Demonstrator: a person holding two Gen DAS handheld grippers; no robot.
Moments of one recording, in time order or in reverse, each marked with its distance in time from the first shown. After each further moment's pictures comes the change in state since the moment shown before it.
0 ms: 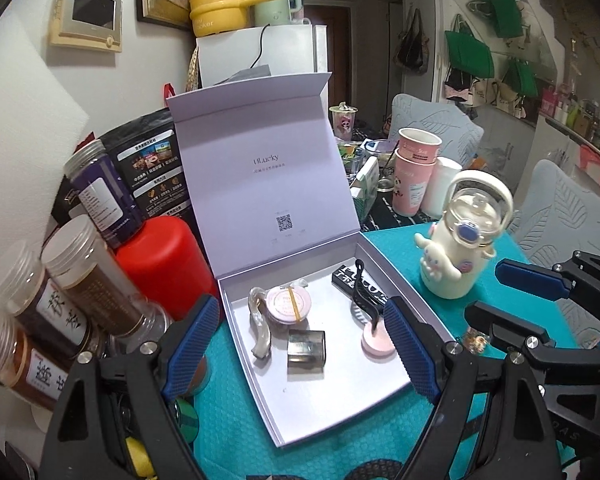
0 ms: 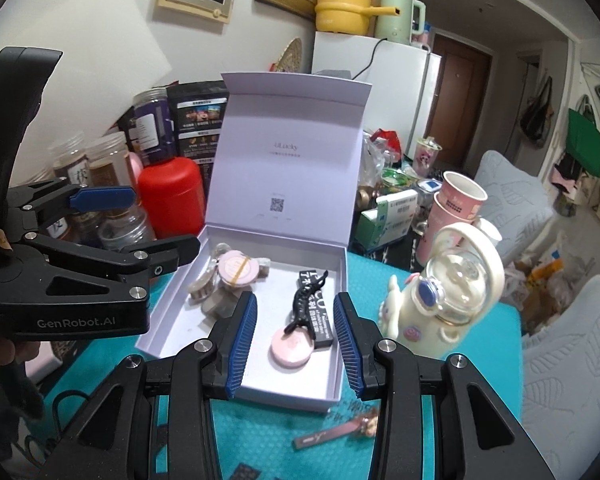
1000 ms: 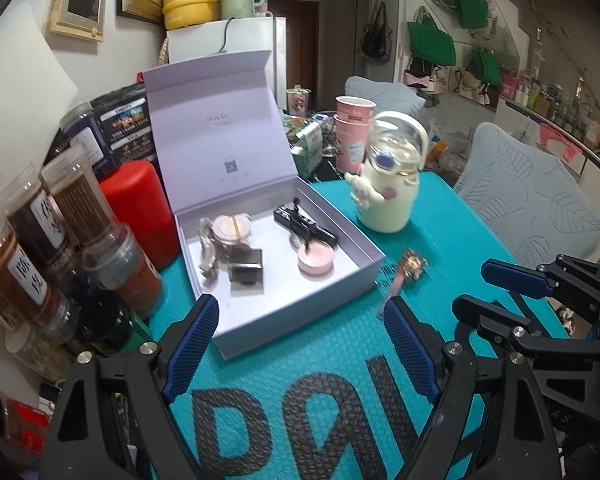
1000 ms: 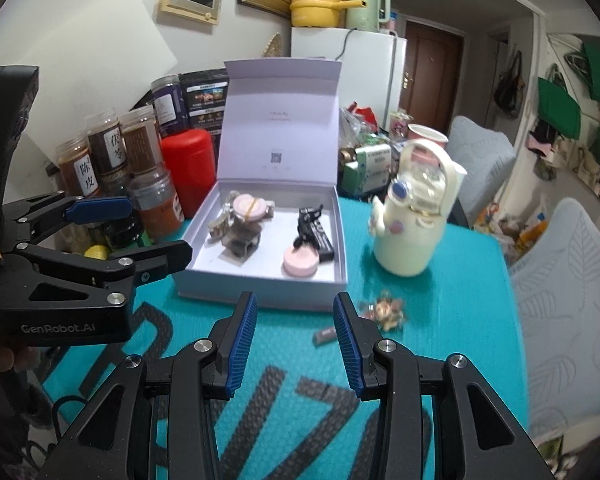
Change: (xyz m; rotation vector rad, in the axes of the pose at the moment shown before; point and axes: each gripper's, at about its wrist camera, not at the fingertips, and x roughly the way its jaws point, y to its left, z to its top) left arm -0.054 -0.040 -0.087 0.038 0.031 -0.127; right arm -0.072 0.021 -0.092 0.101 0.017 -0.040
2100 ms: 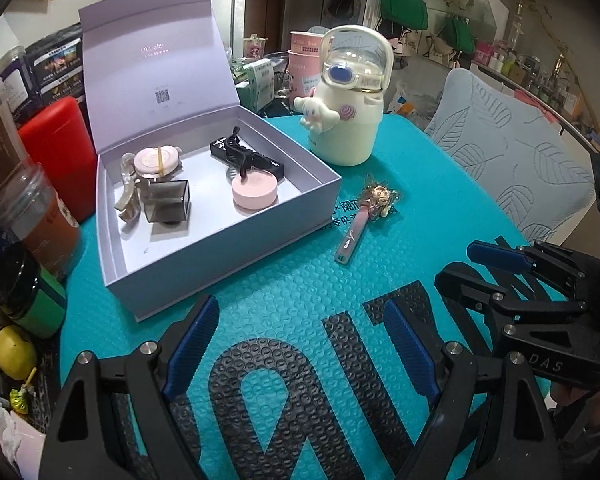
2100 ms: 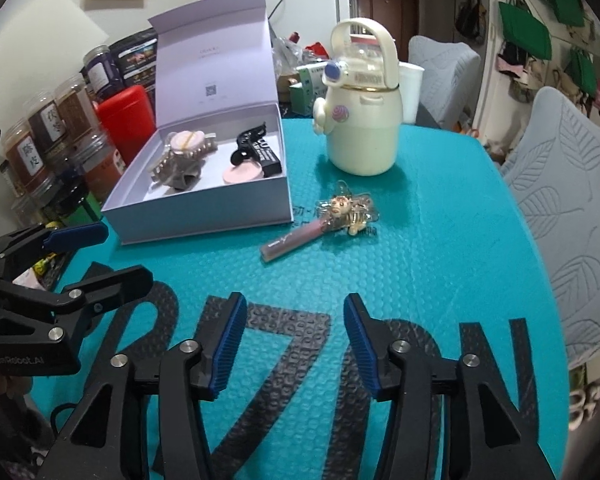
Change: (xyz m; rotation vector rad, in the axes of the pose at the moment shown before) left arm 0.070 -0.029 -0.044 0.023 0.134 -0.136; right arm 0.045 -0.055 -0.069 0.187 0.144 -0.033
